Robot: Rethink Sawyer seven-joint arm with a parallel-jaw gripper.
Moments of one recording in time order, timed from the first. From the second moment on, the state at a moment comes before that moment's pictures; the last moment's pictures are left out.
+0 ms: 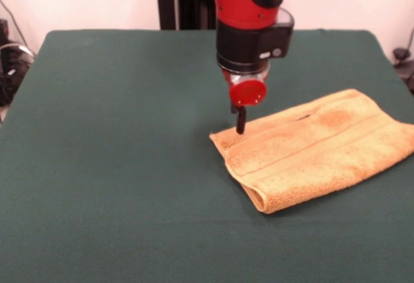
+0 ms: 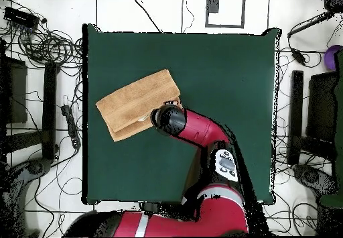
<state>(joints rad) -0.09 -0.39 -0.12 1.62 0.24 0.36 2.83</state>
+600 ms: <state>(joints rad) -0.09 -0.35 -0.10 1.61 0.27 0.34 2.83</state>
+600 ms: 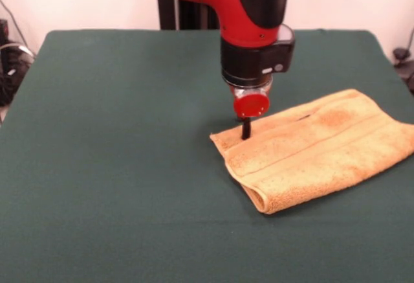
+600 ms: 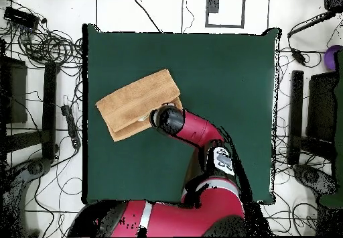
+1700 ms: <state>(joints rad) -0.08 -0.35 -0.11 1.58 0.16 0.35 2.83</state>
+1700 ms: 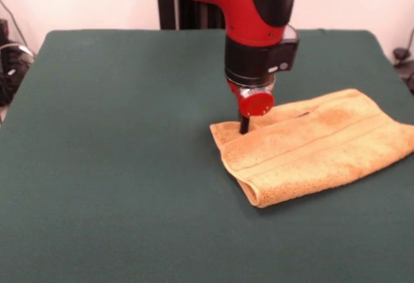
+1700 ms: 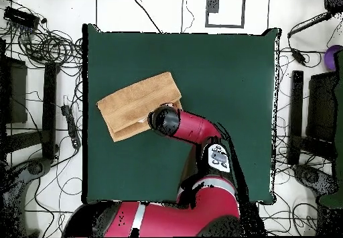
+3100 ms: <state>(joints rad) -0.32 -0.43 0.13 1.68 -0.23 0.24 2.83</state>
